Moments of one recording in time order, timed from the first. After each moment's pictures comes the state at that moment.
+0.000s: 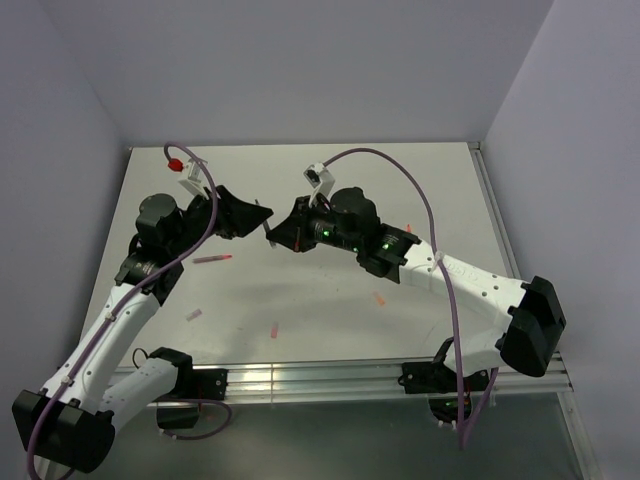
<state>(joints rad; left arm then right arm) -0.32 0.93 0.84 0.00 0.51 -0.70 0.89 1.36 1.11 0.02 -0.19 0.67</state>
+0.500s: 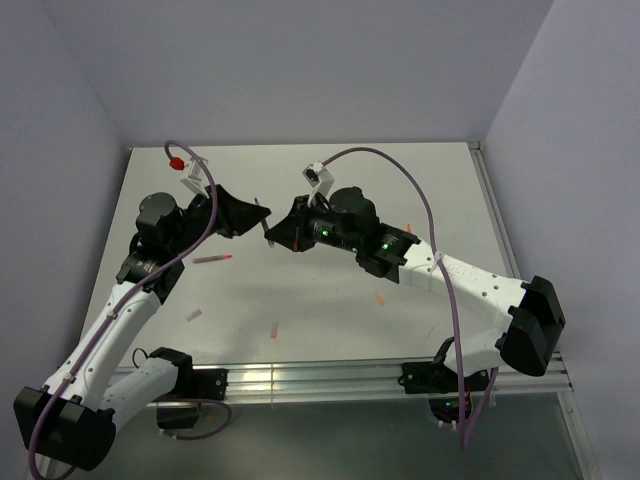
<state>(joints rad) -0.31 0.94 0.84 0.04 0.55 -0.73 0.90 1.36 1.12 0.02 -0.18 0.67</state>
